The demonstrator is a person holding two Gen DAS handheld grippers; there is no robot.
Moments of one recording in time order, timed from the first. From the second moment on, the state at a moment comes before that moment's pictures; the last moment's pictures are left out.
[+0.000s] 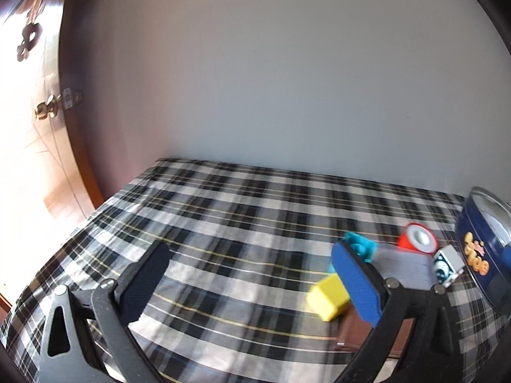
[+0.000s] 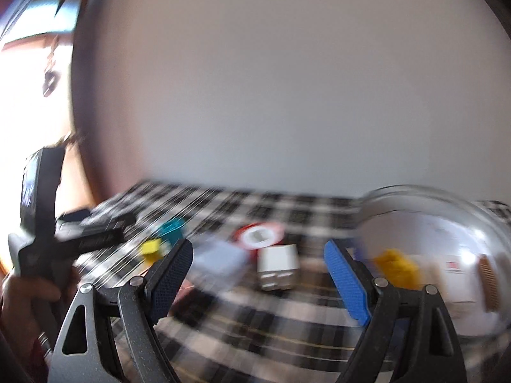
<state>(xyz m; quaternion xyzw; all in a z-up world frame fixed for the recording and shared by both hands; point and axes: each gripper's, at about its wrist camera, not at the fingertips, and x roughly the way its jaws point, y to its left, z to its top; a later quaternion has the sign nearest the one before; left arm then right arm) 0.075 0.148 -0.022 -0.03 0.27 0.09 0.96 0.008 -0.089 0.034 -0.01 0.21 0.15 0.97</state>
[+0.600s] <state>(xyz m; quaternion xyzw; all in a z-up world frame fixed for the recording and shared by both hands) 0.079 0.200 -0.025 -0.10 0.30 0.12 0.94 0.073 0.018 -0.018 -0.08 0.41 0.28 0.86</state>
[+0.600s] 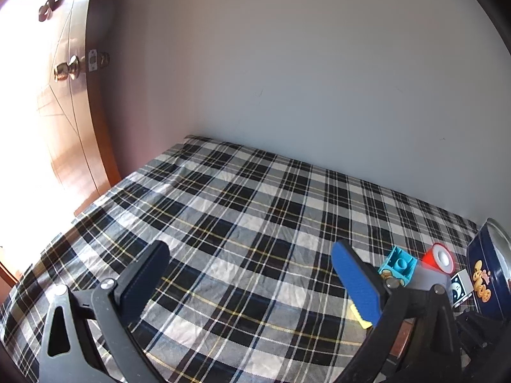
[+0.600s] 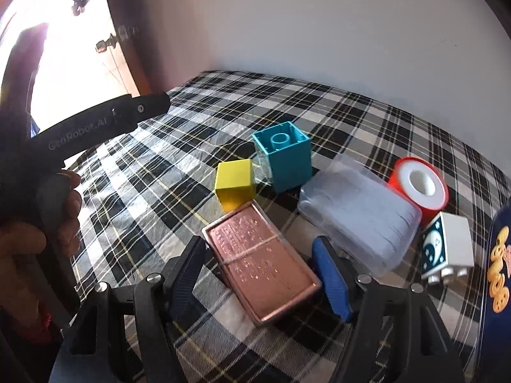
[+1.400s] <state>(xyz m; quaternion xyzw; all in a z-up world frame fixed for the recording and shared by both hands) 0.083 0.154 -0.033 -0.06 0.33 -0.03 0.94 0.011 -0.041 0.014 -0.06 0.29 0.21 0.93</state>
